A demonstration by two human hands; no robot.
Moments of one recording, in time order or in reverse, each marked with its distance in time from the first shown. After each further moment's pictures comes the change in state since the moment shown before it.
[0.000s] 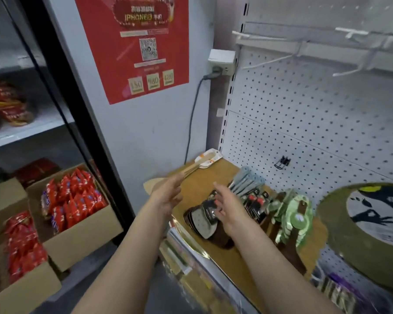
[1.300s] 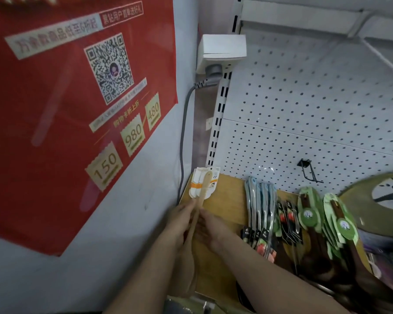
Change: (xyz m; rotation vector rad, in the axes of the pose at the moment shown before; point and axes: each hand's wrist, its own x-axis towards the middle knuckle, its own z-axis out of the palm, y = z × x) left_hand 0.258 0.047 0.020 0.484 -0.522 -0.229; right_hand 0.228 -0.004 0.156 0.316 0.315 0.228
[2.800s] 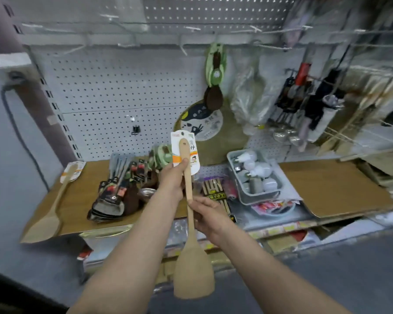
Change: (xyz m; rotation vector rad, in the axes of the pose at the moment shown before) left_hand -0.301 -0.146 0.371 -0.006 -0.274 0.238; right_hand -0.289 0.161 -0.409 0.289 0.082 -0.483
